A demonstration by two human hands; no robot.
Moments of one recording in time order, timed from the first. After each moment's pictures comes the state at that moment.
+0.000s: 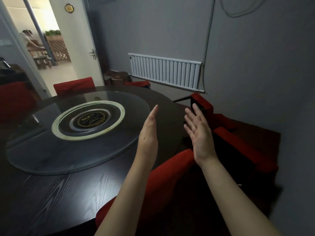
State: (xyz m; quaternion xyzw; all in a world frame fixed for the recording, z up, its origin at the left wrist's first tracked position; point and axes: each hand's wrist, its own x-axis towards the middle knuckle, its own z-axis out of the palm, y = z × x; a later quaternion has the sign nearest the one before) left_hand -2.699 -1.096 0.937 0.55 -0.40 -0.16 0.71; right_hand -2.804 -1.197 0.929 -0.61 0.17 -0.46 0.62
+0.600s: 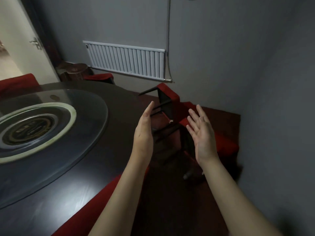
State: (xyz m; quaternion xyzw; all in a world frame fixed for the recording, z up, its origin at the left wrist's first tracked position) left_hand -2.771 -1.282 0.913 0.52 -0.42 -0.25 0.70; right_hand -2.912 -1.363 0.895 -0.56 0.27 -0.52 0.58
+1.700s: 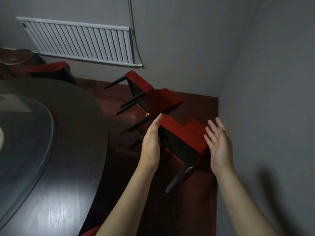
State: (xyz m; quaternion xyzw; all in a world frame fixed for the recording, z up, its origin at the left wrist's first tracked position) left_hand -2.791 -1.533 0.834 0.53 -0.42 -0.40 0.62; right_hand -2.976 -1.591 0.816 -0.43 0.42 -0.59 0.54
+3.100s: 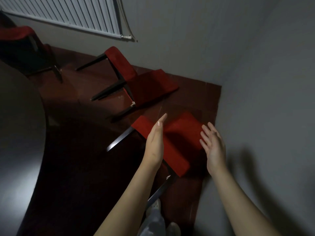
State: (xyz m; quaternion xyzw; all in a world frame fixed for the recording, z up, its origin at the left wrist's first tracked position) left_hand -2.885 -1.847 0.761 0.58 -0.34 -0.46 0.58; right_hand -3.058 -1.907 0.713 -0.42 0.50 -0.48 0.59
